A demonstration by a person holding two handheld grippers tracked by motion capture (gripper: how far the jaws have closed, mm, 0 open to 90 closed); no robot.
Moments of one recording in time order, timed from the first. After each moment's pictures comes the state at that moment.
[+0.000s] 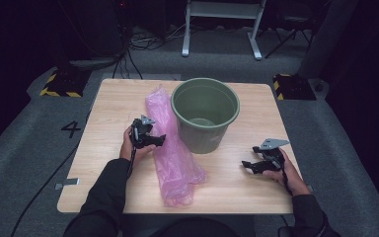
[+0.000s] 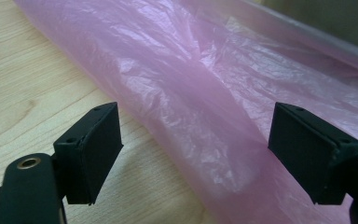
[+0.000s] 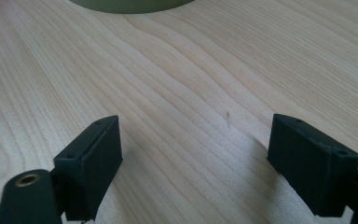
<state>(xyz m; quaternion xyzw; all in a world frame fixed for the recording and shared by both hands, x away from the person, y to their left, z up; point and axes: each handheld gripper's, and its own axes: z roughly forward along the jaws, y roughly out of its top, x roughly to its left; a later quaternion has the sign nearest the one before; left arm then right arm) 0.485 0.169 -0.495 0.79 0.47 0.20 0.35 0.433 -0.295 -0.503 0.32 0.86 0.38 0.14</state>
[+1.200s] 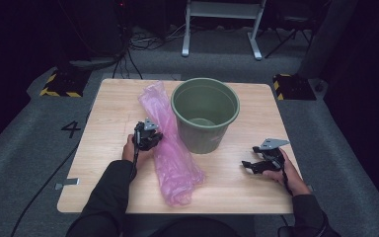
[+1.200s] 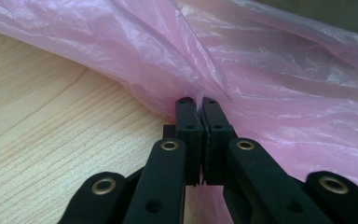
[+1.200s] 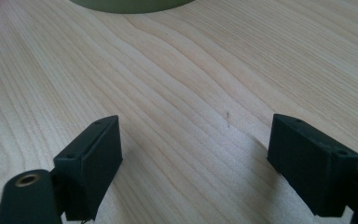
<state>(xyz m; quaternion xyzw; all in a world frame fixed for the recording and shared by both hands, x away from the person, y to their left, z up) 0.475 0.165 -0.500 0.82 0.40 0.19 0.37 0.433 -0.295 -0.503 0.32 0.86 0.38 0.14</state>
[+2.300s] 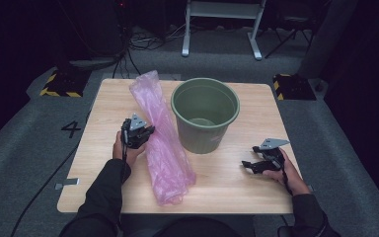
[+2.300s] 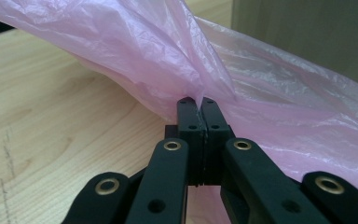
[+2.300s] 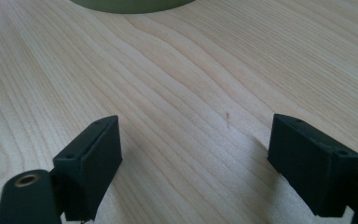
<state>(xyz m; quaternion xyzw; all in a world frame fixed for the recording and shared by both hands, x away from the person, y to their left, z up) 0.457 0.194 -0.468 0.78 0.39 0.24 0.43 0.434 -0.295 -0.503 0.31 0.86 0.38 0.14</state>
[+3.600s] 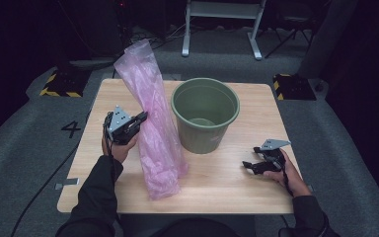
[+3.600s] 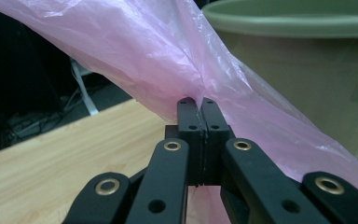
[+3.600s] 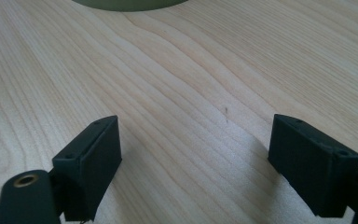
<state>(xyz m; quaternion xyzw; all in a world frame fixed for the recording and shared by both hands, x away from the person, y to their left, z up) 0.423 0.212 -0.403 0.71 0.33 0.31 0.54 0.431 -0.297 -0.503 0.32 0.86 0.38 0.15</state>
